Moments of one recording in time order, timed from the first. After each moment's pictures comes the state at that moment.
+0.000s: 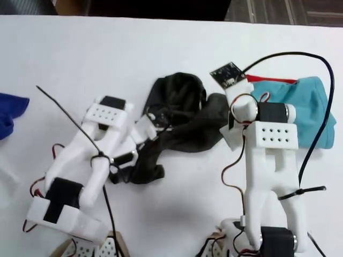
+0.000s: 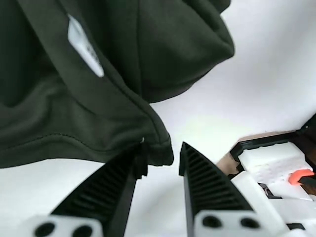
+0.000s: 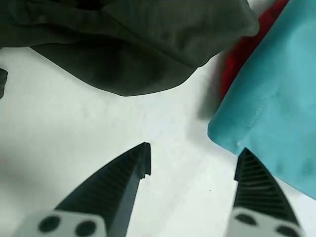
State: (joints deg) left arm 7.3 1.3 24.7 92.1 -43.9; right arm -1.8 -21.1 21.4 84.2 33.4
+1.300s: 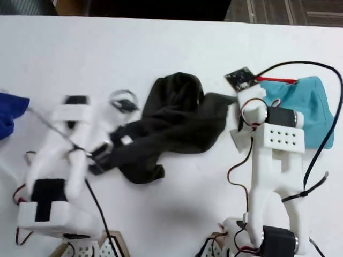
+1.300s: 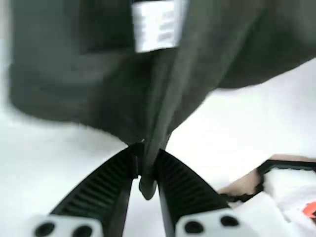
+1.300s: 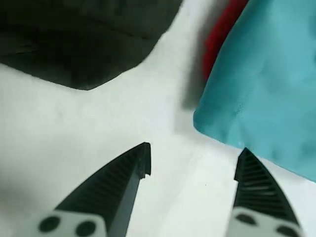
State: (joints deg) left arm -12.7 1.0 24.7 86.5 -46.5; right arm 4.4 -21.1 27.1 77.9 33.4
